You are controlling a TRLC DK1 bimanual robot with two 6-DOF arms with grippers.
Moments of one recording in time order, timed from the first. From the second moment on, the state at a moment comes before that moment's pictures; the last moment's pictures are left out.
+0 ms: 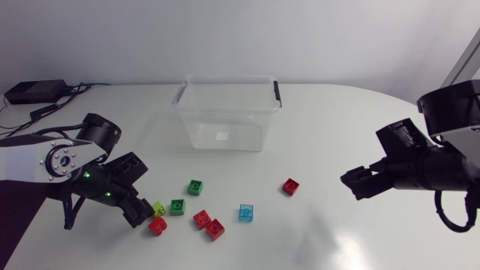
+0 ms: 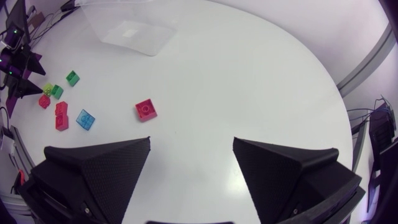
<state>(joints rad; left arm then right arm) -0.18 1.46 0.69 -0.53 0.13 0.54 0.14 1.04 0.69 -0.59 -0.06 -0.19</state>
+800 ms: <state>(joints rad) -0.22 1.64 0.71 -0.48 0.27 0.62 0.36 1.46 0.70 -0.31 -0.04 -0.20</state>
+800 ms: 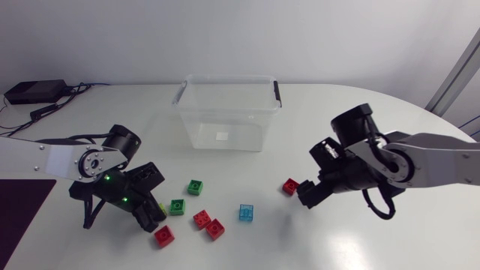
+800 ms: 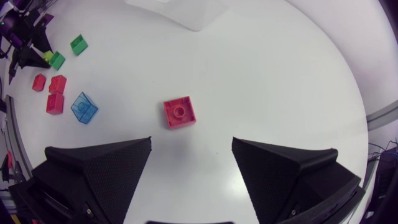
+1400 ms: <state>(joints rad) -0.22 1.47 0.73 -0.58 0.31 0.63 0.37 1.73 0.80 -0.22 -0.06 -0.28</state>
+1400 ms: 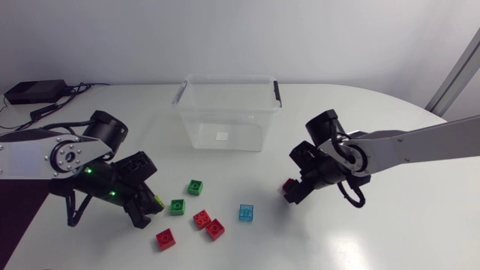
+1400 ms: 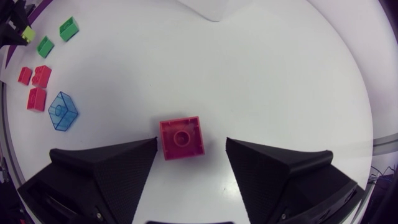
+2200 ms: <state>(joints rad) -0.22 1.52 1.21 -0.36 0.38 0.29 0.47 1.50 0.84 -0.44 -0.07 -0.26</state>
